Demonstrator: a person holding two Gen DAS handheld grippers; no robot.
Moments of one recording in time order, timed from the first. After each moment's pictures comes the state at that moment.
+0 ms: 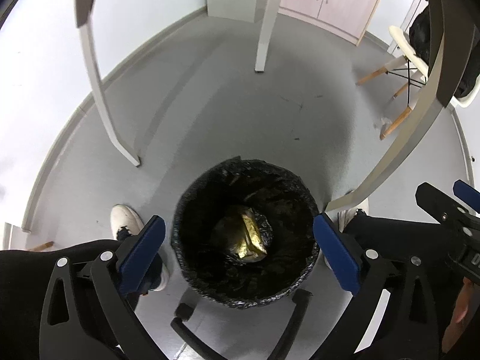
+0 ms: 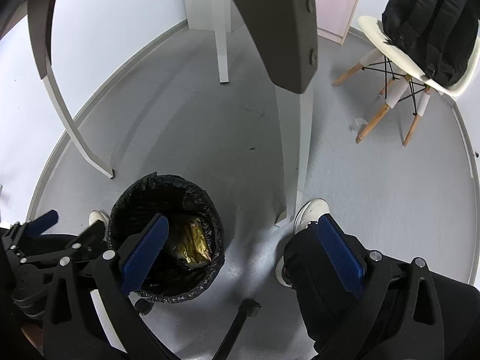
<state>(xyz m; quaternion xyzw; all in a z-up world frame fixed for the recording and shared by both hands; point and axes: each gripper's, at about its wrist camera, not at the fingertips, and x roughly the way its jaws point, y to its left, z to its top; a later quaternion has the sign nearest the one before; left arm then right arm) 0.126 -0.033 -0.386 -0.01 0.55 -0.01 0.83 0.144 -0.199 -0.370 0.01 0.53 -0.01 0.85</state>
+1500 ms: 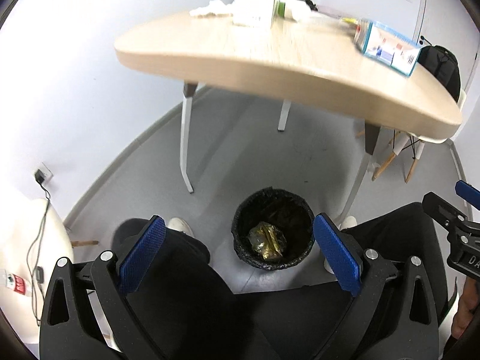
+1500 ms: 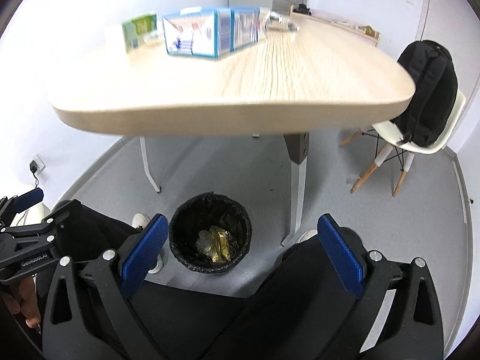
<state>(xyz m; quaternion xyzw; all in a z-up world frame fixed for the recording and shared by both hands) -0.046 0.032 -0.165 -0.02 0.44 0.04 0.90 -0.023 -0.160 -0.165 -0.03 0.42 0.06 0.91</state>
